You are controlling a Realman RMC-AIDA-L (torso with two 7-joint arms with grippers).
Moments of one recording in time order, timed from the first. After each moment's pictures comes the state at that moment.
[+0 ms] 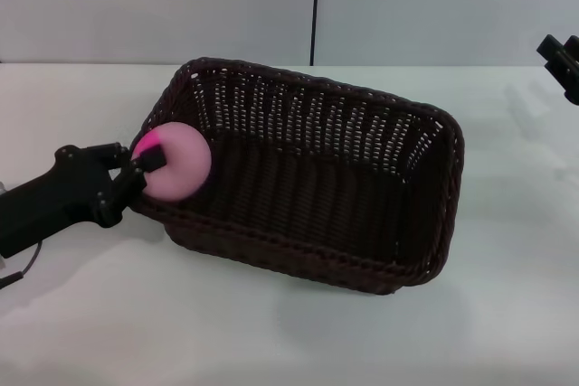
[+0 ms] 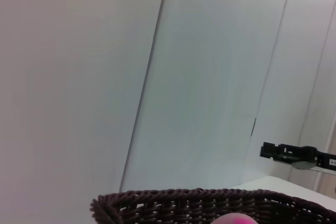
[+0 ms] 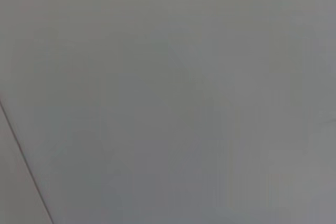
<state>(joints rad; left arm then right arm) -0.39 -2.06 0.21 0.39 2.09 1.68 -1.00 0.46 2.06 -0.42 -0.22 -1.43 -1.21 0.98</state>
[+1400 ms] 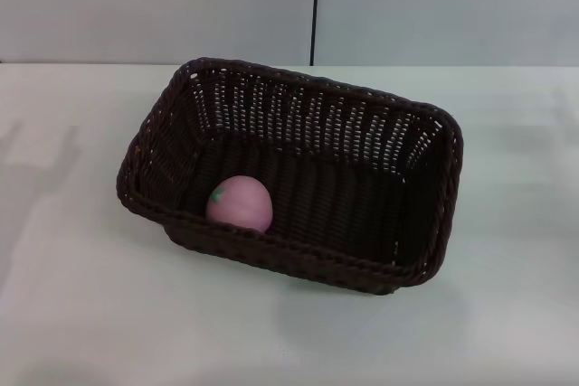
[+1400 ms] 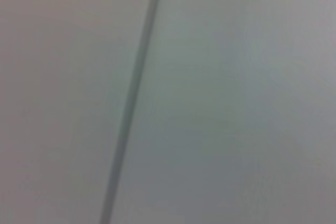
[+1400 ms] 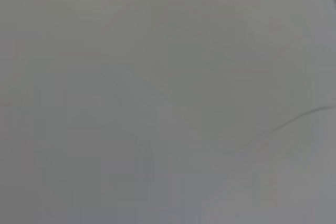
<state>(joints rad) -0.26 -2.07 -0.03 0.01 1.52 1.68 -0.53 0.41 2.07 -0.27 -0.23 -1.42 -1.22 0.95</state>
